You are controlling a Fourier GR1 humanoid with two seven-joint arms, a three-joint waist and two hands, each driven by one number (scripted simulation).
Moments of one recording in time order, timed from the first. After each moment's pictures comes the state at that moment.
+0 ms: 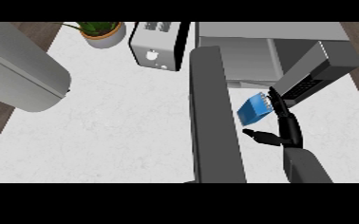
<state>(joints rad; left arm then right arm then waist) 0.70 0.03 0.39 -2.33 0.56 -0.56 -0.03 -0.42 -0.16 -0.29 -0.43 0.14 -0.03 -0.90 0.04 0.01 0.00</state>
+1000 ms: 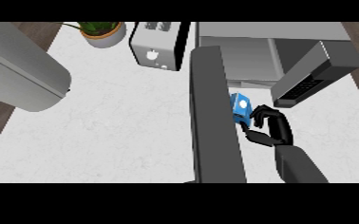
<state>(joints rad) 0.70 0.06 0.42 -2.32 0.65 -0.58 0.00 -0.51 -0.14 -0.31 -0.23 0.15 0.05 -1.06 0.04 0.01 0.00</state>
